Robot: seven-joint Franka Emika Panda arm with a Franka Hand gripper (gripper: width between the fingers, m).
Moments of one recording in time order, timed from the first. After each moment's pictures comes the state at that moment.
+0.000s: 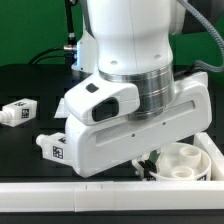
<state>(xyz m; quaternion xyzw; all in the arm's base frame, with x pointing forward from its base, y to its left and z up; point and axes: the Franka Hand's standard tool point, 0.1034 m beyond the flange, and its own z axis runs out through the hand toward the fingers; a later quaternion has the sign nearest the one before) 0.633 0.040 0.019 -0.98 -0.19 0.02 0.08</state>
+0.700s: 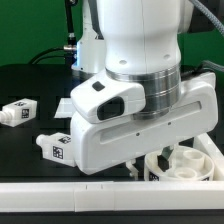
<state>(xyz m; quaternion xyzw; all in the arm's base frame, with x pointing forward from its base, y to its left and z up) 0.631 0.038 0.030 -0.98 -0.17 0.04 0.07</state>
